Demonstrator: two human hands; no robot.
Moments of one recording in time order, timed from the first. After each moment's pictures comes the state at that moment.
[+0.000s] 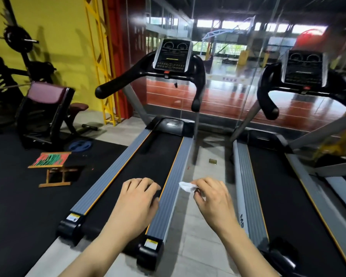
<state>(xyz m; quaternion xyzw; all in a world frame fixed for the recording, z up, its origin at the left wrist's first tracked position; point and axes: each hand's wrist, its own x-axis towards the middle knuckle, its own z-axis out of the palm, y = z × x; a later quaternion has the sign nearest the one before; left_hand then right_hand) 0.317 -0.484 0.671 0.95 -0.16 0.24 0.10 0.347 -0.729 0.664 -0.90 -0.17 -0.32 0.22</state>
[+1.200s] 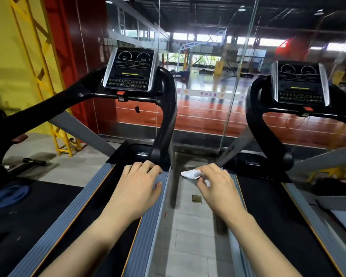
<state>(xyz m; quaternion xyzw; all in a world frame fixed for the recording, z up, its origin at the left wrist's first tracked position) 0.971 -0.693 0.738 0.94 -0.21 0.26 0.09 0.966 -0.939 0.724 -0.92 -0.11 -0.31 0.23</state>
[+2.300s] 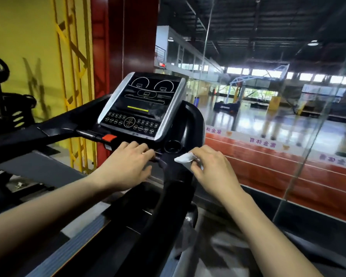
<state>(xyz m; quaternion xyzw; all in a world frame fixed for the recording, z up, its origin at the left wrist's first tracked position) 1.654 -0.750 0.843 0.95 -0.12 0.26 -0.09 1.698 -1.000 0.852 -0.89 -0.30 -0.30 0.17</state>
